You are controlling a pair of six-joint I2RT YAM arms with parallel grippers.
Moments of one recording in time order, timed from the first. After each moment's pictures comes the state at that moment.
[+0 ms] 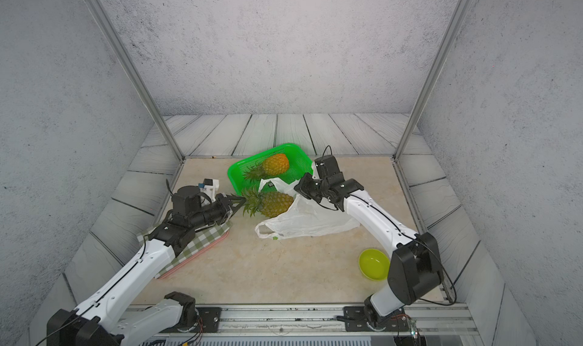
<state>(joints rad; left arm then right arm) -0.33 1.04 0.75 -0.13 0.48 -1.04 0.50 1.53 1.31 -0.44 -0.38 0.92</state>
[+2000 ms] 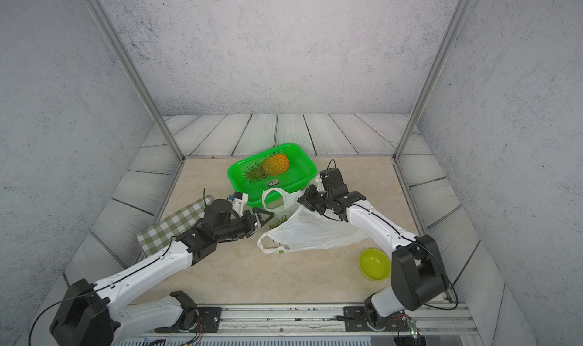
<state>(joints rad) -0.63 1.07 0.69 -0.08 0.29 -1.00 0.45 1.47 1.10 -0.36 -0.46 0.96</state>
